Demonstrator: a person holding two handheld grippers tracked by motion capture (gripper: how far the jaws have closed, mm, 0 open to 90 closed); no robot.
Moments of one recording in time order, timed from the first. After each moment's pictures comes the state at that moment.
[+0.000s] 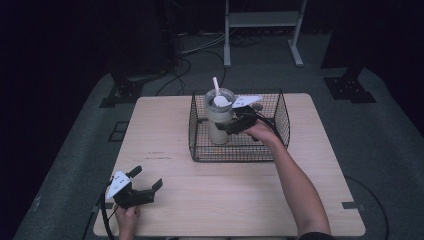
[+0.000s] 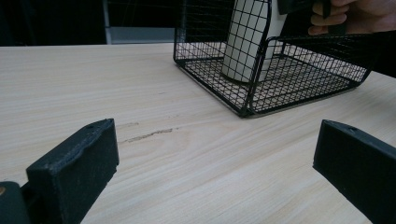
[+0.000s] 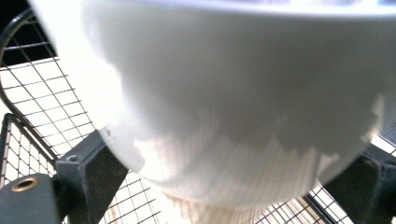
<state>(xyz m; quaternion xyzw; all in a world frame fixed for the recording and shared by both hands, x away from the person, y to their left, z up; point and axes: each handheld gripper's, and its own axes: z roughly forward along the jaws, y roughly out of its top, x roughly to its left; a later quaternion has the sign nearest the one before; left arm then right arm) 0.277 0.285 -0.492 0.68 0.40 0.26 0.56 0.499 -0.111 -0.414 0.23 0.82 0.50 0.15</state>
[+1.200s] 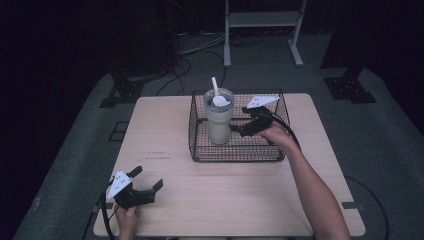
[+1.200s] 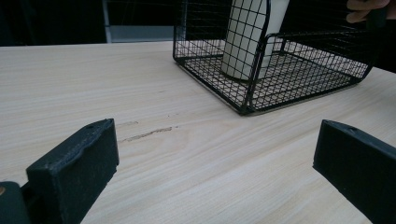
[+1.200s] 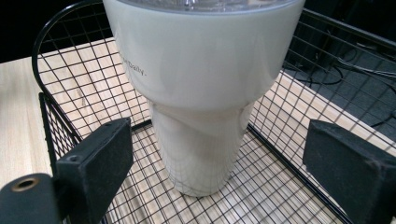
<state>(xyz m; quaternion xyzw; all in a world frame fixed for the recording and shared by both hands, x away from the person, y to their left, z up) 0.277 0.284 -0.492 0.68 0.40 0.26 0.56 0.471 -0.150 -0.391 0.26 0.82 0.49 0.16</state>
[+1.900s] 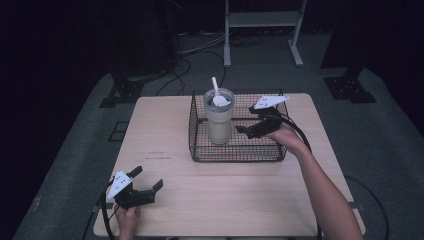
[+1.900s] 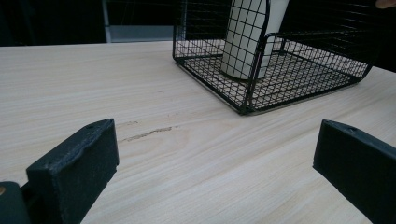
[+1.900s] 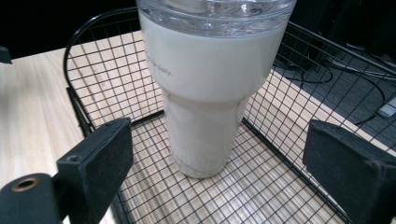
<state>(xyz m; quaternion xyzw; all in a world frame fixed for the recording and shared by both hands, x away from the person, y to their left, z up) 0.277 0.284 -0.492 0.68 0.39 0.26 0.56 0.444 -0.168 -0.369 0.26 0.82 0.48 0.17</state>
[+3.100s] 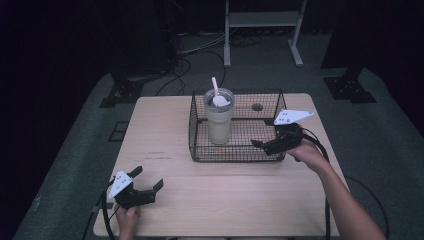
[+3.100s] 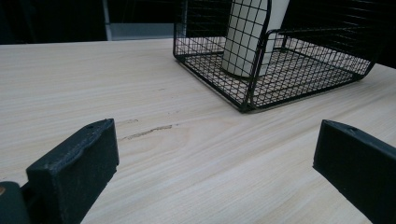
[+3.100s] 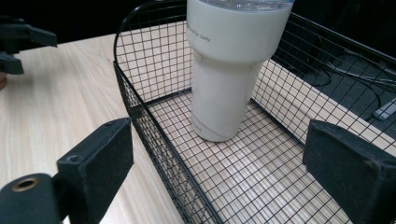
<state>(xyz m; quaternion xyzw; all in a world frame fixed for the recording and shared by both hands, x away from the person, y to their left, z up) 0.277 0.282 -0.492 0.68 0.40 0.26 0.55 0.385 -0.208 -0.365 0.25 0.82 0.48 0.18</state>
